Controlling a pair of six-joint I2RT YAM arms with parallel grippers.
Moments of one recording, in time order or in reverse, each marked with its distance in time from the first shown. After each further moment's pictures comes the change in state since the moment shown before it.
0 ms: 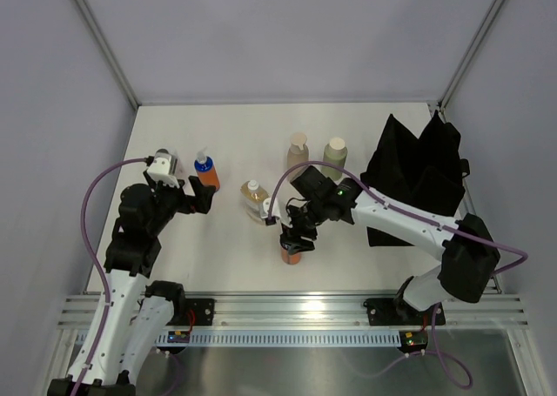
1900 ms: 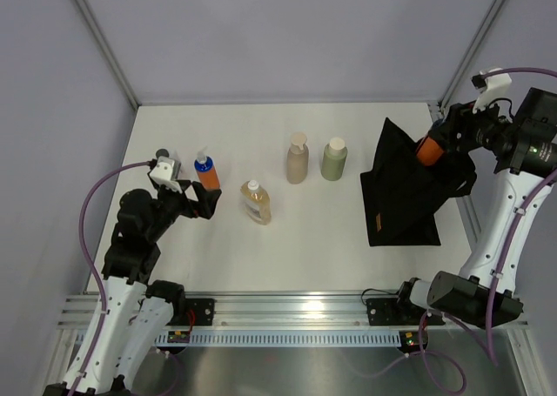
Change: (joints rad) left arm -0.061 -0.050 0.000 0.001 0.034 0.000; right arm -1.341 -0.222 0.554 -0.350 -0.139 0.227
